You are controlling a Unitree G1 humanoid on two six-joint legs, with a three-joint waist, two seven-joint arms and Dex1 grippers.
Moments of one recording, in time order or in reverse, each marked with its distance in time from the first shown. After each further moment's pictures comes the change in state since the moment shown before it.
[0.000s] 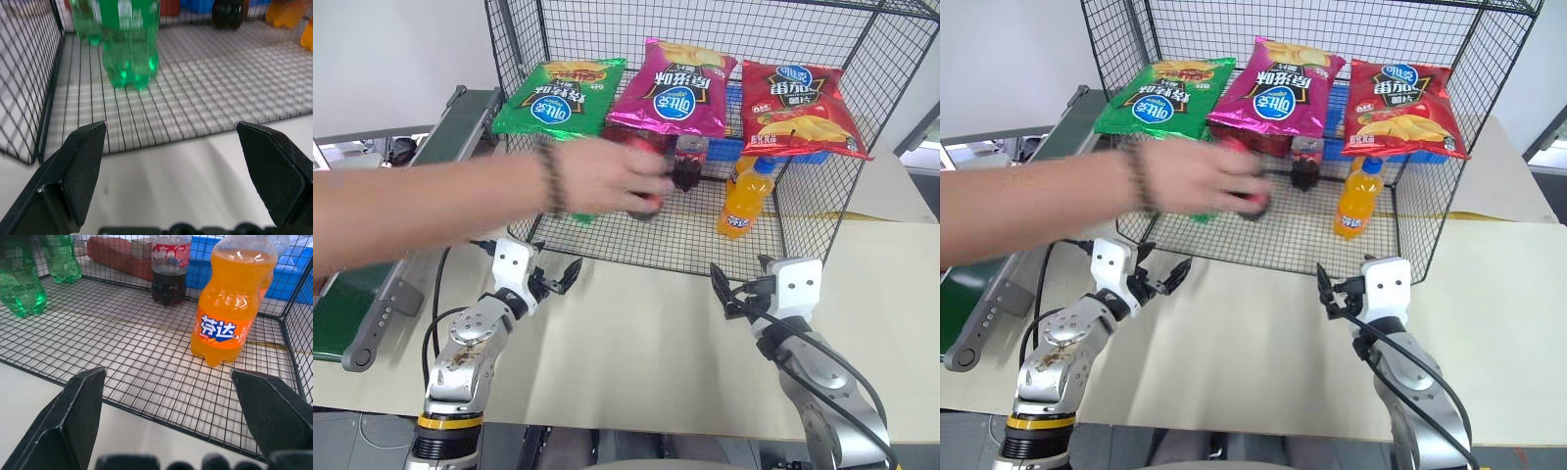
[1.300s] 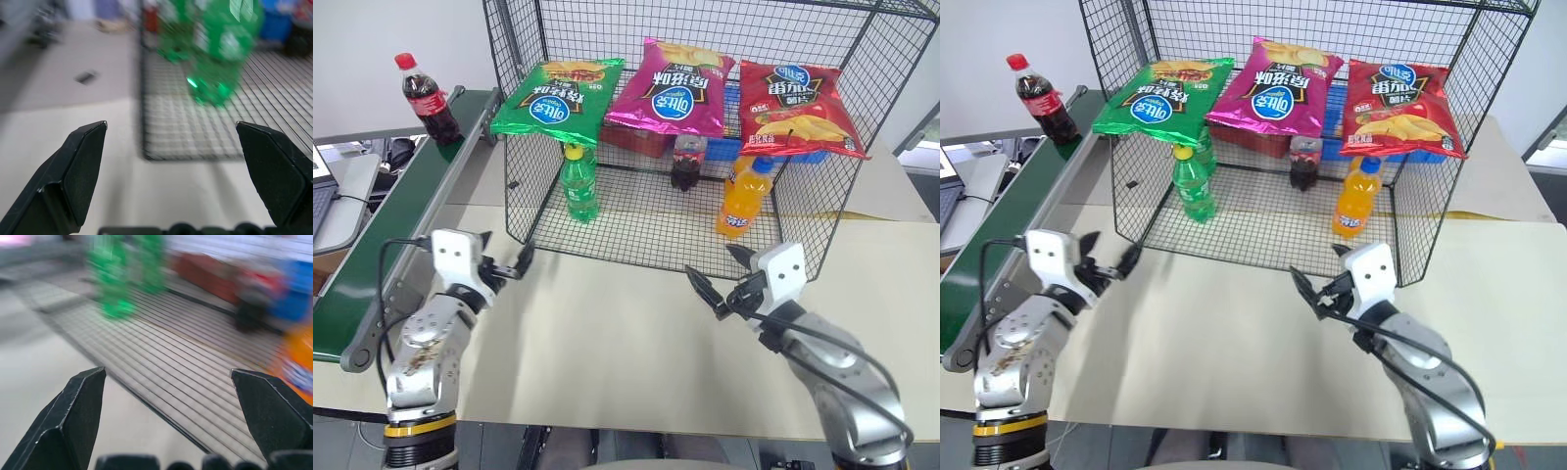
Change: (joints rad) left arm -0.020 0.045 0.312 -0.014 -0.118 0.025 0.078; right arm -0.260 -0.211 -0.037 0.030 0.304 0.102 0.375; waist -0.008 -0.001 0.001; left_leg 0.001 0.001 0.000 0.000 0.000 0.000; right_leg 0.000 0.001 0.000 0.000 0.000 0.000
